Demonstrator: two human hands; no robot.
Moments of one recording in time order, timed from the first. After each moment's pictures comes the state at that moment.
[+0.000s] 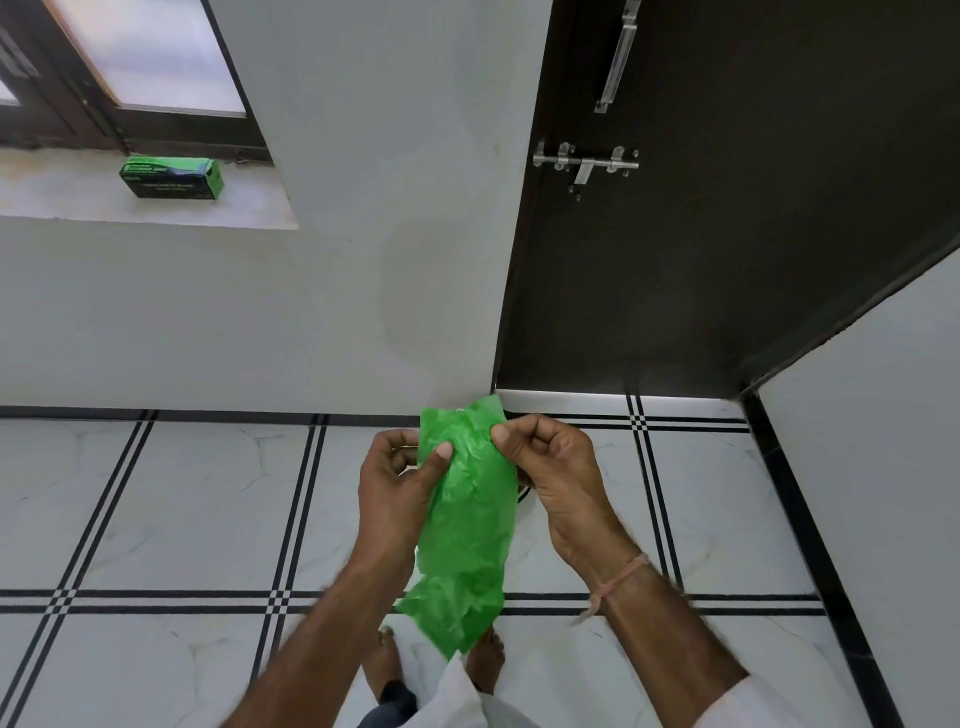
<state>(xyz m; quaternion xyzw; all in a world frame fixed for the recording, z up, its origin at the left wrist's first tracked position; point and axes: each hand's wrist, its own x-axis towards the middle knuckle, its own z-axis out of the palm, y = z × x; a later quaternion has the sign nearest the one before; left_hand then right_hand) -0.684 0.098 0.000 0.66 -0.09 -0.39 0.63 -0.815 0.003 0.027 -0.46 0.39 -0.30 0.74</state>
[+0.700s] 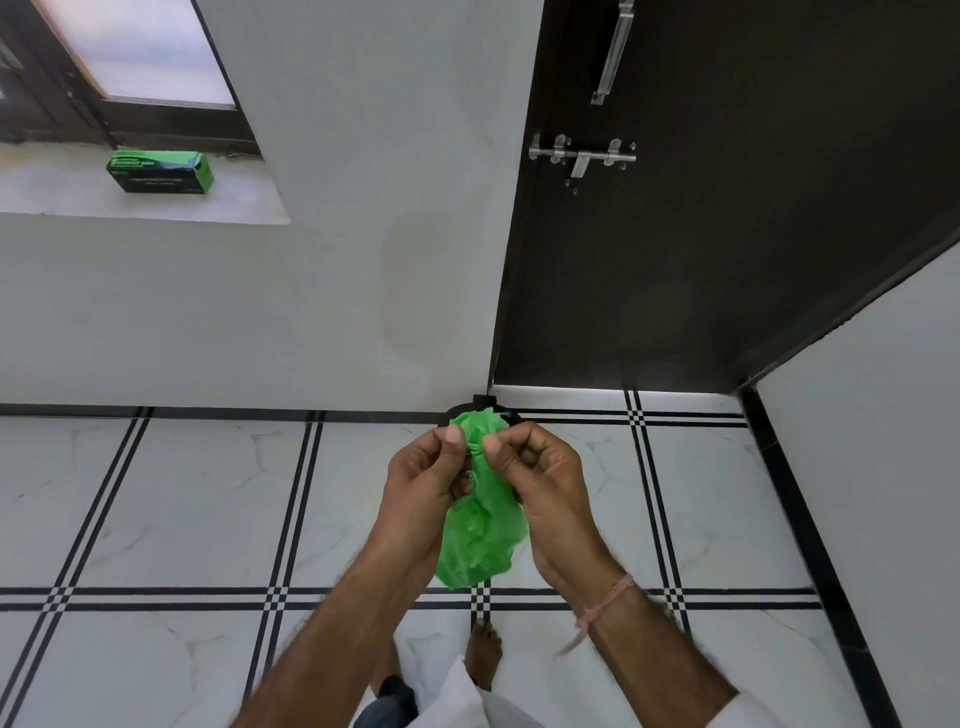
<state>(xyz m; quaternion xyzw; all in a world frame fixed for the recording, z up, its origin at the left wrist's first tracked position) -0.702 0.085 0.023 0.55 -0.11 -0.51 0.65 -0.816 0.017 0.014 -0.47 0.39 -0.33 0.72</state>
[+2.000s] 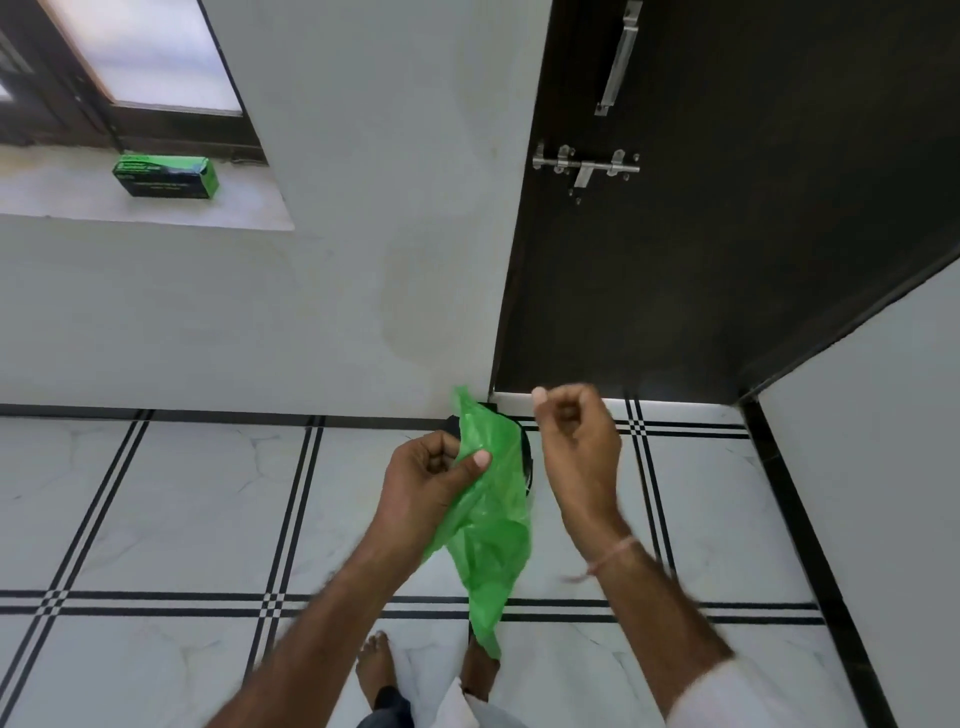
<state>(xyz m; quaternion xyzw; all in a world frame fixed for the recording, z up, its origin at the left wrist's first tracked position) -0.688 0.075 0.006 0.63 -0.22 -0.48 0.58 -0.810 -0.033 0.011 -0.62 0.51 -0.38 0.47</state>
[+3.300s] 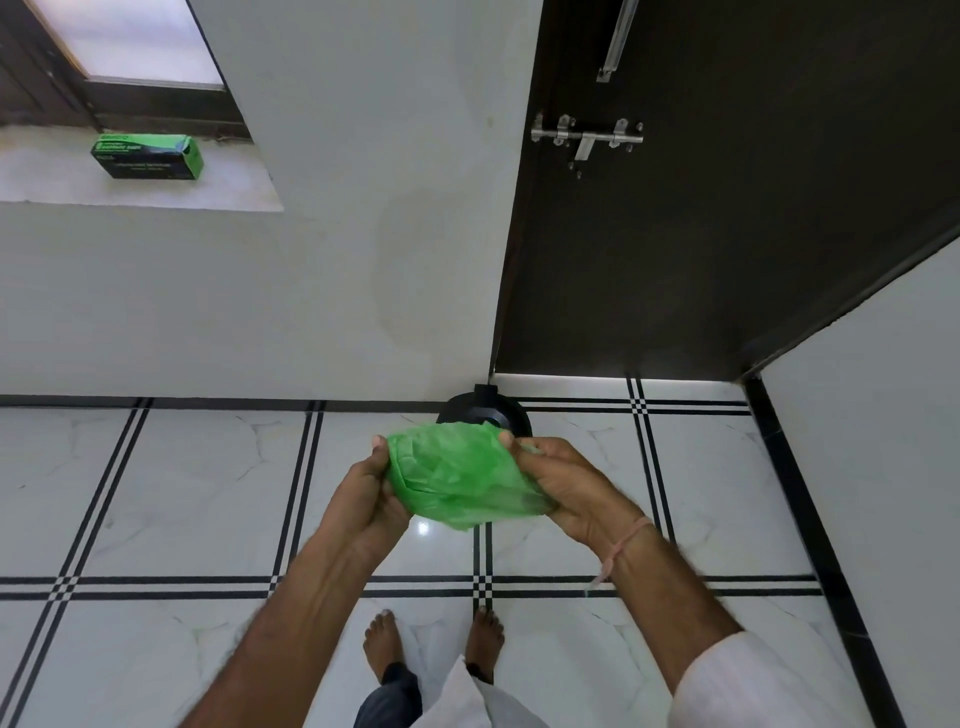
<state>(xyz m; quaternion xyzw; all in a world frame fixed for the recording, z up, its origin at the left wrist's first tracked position) -0.652 0.090 -0.024 0.49 0.17 -0.56 0.64 -0.823 -0.033 -0.023 -0.40 0.48 -0.09 0.78</state>
